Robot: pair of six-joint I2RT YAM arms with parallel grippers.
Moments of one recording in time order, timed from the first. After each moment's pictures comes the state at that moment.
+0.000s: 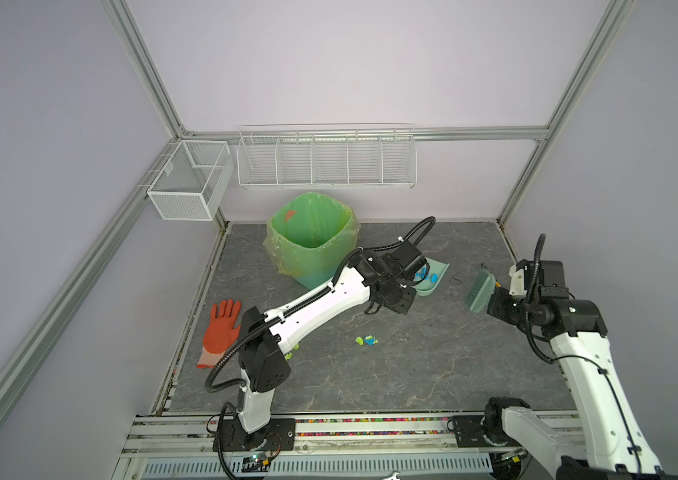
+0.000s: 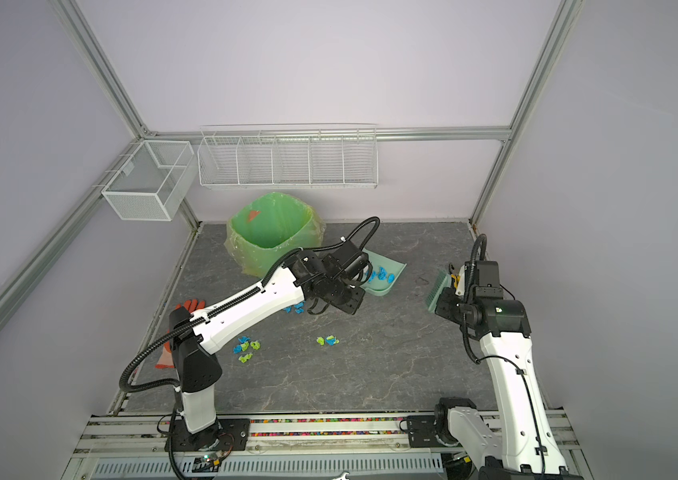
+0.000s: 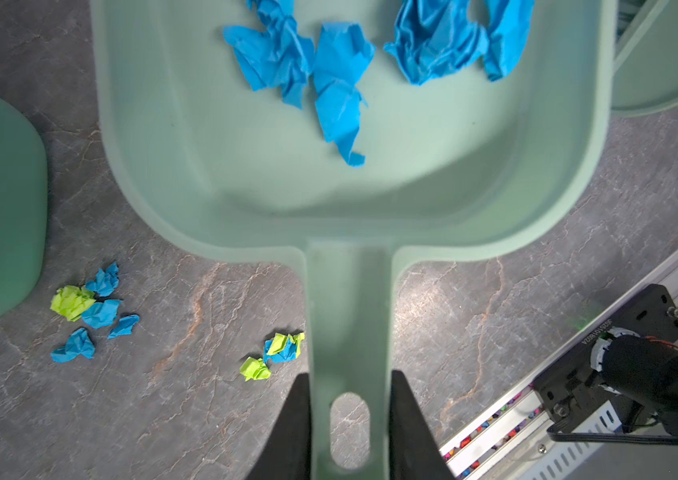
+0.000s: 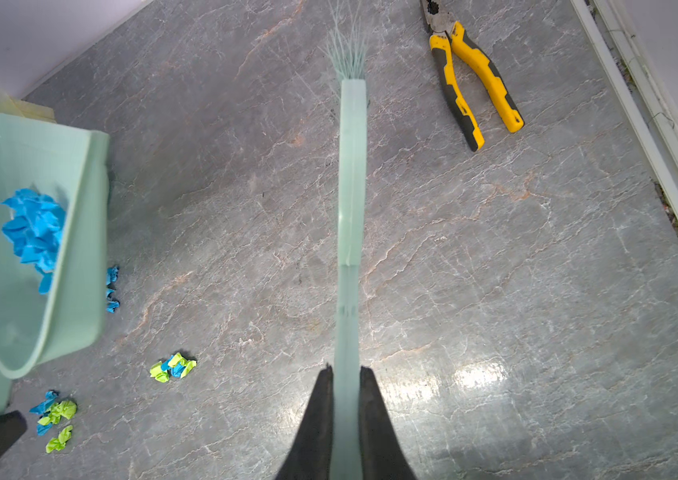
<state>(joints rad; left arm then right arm) -1.04 1.91 1.96 -1.14 -0.05 -0.39 -0.03 0.98 1.12 -1.11 -0.08 0.37</state>
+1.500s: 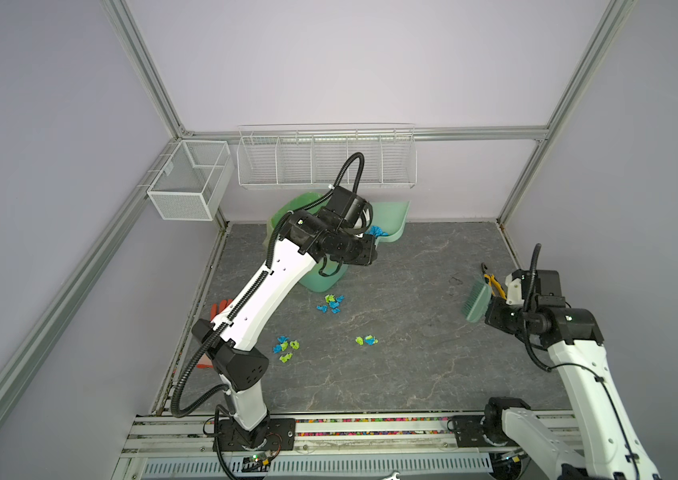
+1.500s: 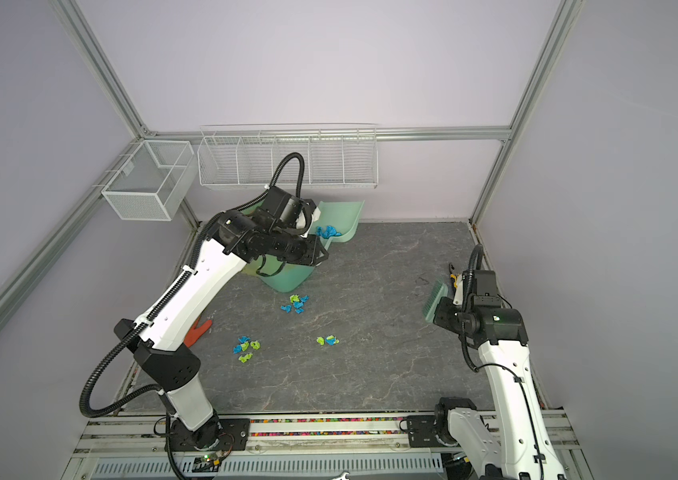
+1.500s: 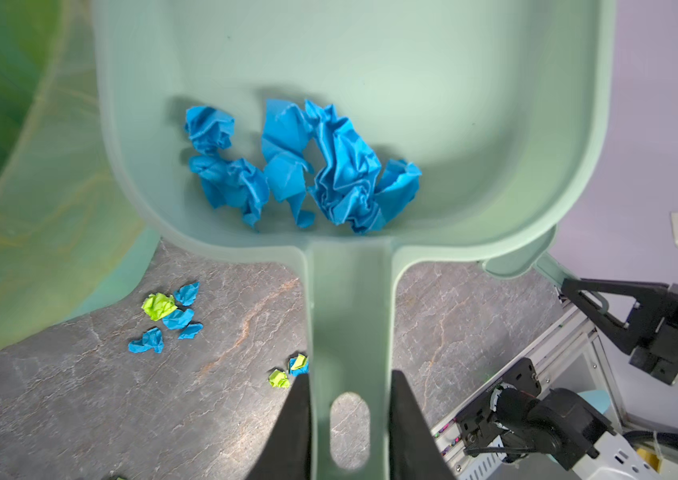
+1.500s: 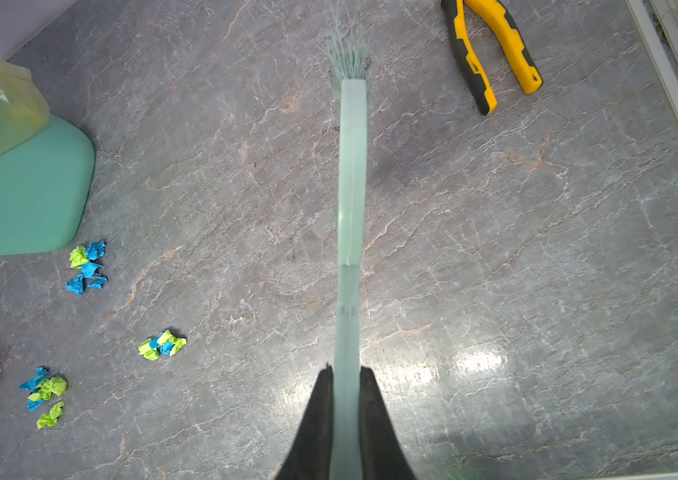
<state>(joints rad) -0.71 1.78 2.15 -1.23 0.16 -0.42 -0.03 0.93 1.03 -1.12 -0.11 0.36</state>
